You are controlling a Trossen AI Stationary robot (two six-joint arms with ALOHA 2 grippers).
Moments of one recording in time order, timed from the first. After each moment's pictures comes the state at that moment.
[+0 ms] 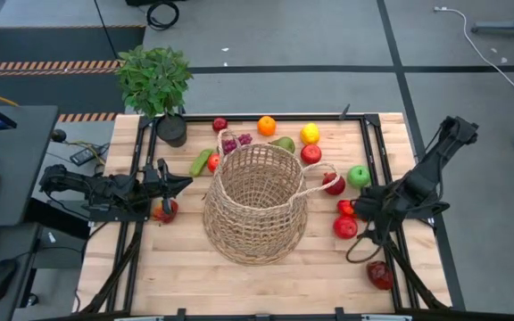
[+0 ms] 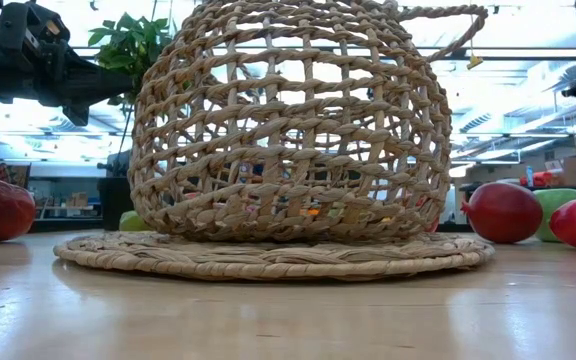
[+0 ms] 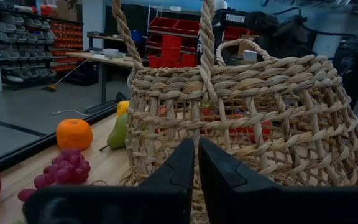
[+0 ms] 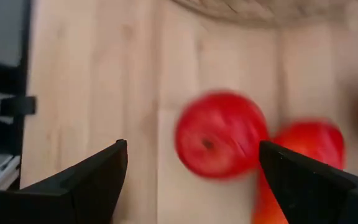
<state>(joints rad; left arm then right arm) -0.25 0.04 0.01 0.10 -0.53 -0.12 0.78 0.76 0.62 -0.92 0.18 0.76</state>
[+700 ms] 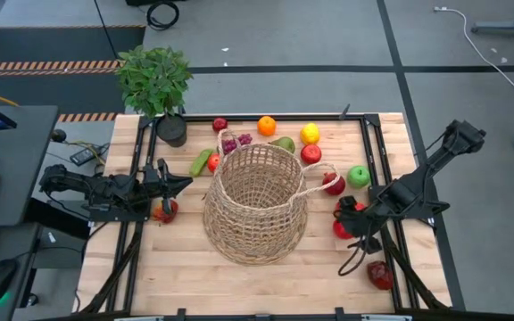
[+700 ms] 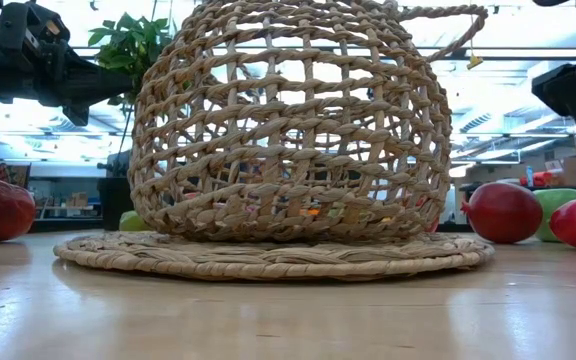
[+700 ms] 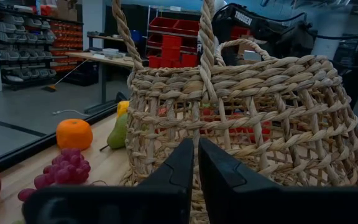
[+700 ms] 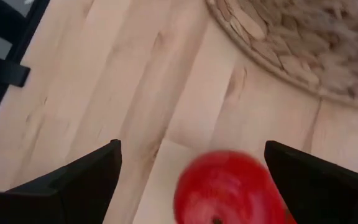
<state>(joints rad) -0.25 0.04 0.01 0.10 -0.53 -0.12 0.65 0.95 0.59 -0.67 0.08 0.31</state>
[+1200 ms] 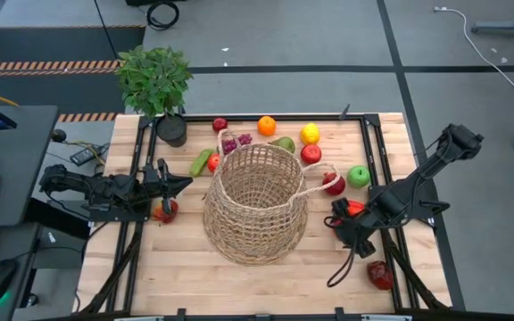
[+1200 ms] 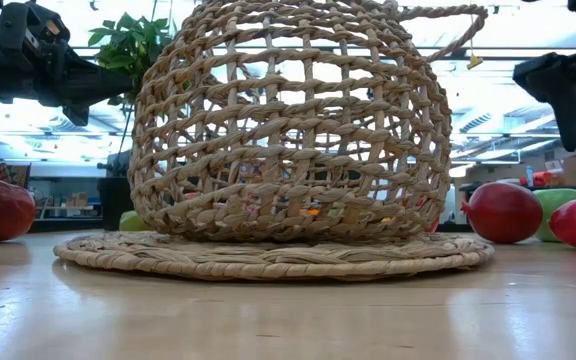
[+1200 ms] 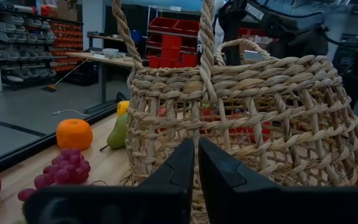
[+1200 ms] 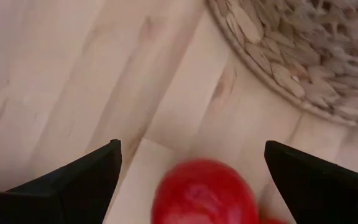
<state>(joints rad) -0.25 0.04 0.01 0.10 -0.53 -0.12 0.64 1.15 0.75 -0.79 0.12 0.22</state>
